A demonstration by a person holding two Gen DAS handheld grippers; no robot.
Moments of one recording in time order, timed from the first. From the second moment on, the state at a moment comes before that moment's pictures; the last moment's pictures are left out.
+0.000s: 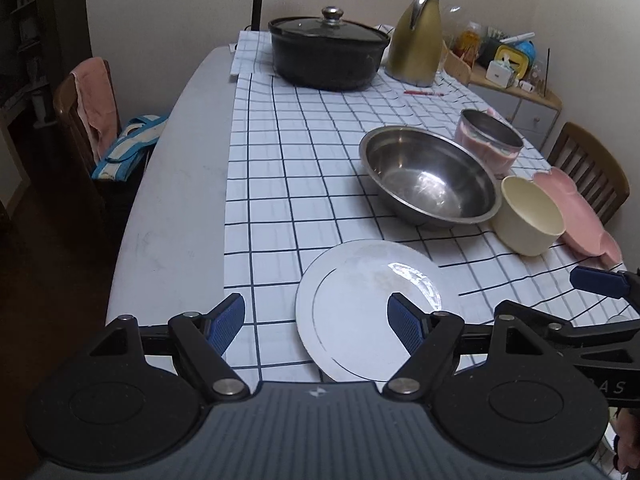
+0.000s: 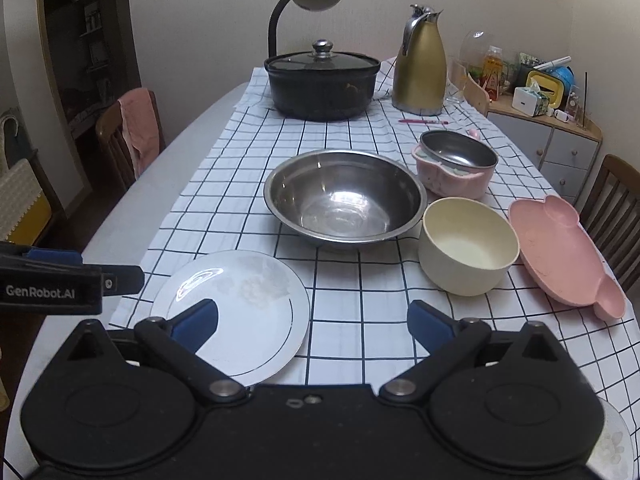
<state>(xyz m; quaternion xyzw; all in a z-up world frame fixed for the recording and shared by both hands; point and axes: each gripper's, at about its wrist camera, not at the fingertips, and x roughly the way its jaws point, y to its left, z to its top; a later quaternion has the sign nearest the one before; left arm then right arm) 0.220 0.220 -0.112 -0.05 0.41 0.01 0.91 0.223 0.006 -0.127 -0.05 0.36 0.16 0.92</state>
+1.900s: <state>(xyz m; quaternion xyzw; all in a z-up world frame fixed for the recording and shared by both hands) 0.256 0.235 -0.167 -0.15 0.51 -0.05 0.85 0.279 -0.020 -0.186 0.10 0.51 0.18 0.84</state>
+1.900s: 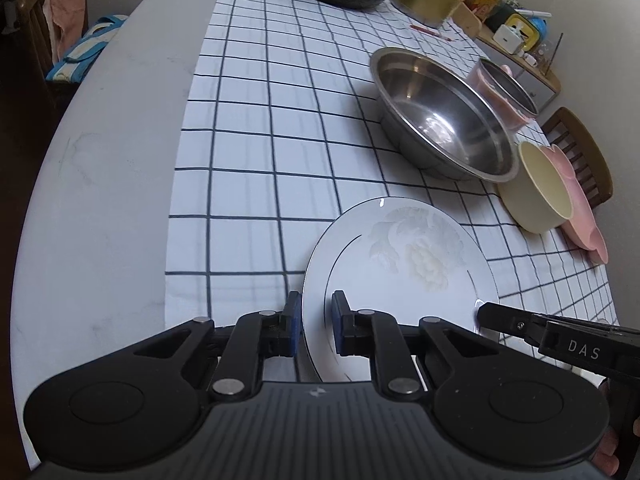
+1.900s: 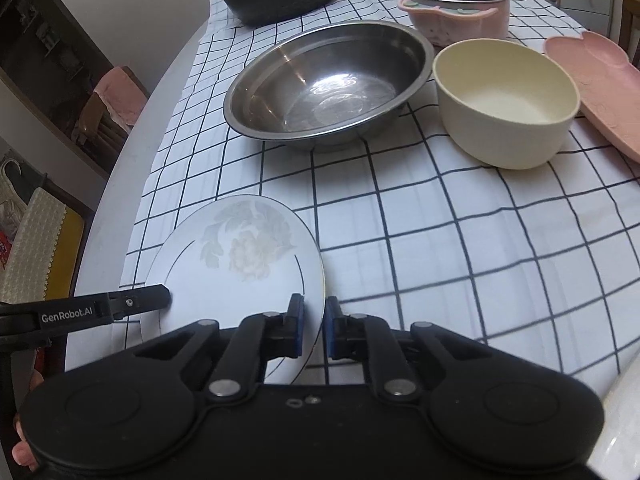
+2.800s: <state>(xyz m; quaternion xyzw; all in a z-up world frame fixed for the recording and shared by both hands) 0.208 0.079 -0.116 -0.09 0.50 -0.18 0.85 0.191 -0.170 -0.133 0.15 0.48 0.09 0.86</state>
